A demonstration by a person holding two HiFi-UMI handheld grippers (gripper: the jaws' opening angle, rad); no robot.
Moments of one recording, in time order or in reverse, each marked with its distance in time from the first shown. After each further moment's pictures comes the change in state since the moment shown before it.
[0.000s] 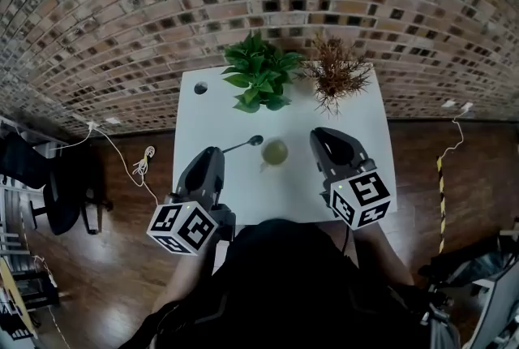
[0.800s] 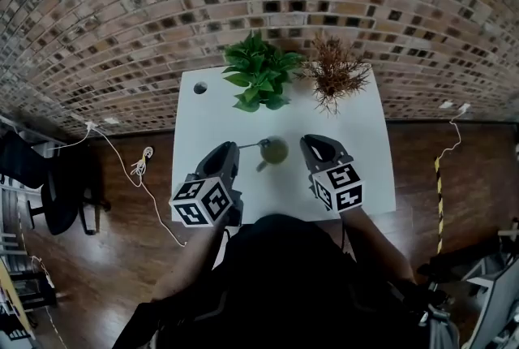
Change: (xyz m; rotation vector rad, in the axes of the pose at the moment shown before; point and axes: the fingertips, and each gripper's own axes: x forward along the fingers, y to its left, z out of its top) left arm 0.043 0.028 -0.065 0.009 0.163 0.022; right arm 0.038 -0.006 -0.088 -0.027 0.169 -0.002
